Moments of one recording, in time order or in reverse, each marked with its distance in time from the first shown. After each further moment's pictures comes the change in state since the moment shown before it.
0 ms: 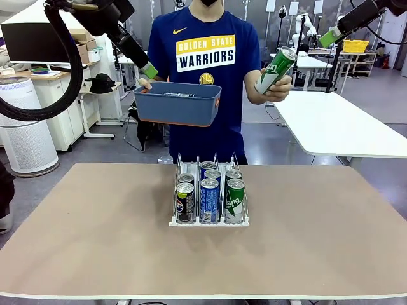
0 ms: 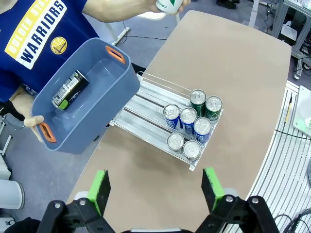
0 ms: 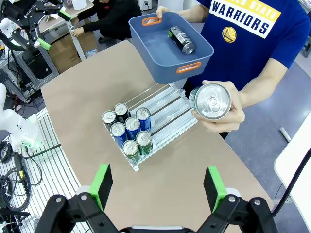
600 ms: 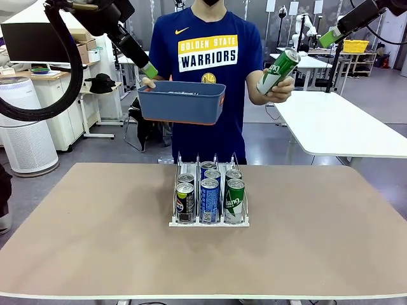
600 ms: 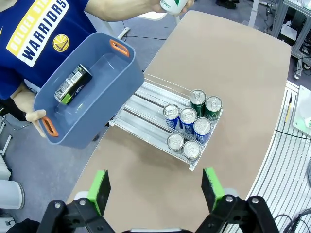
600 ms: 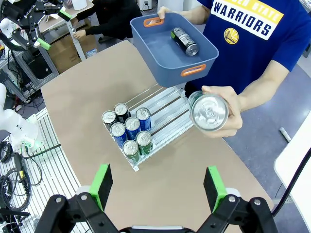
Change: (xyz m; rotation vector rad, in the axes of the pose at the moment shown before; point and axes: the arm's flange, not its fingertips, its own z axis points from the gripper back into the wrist) left arm 0.000 0.000 0.000 -0.001 0.000 -0.001; right arm 0.000 0.000 0.000 0.000 0.000 0.000
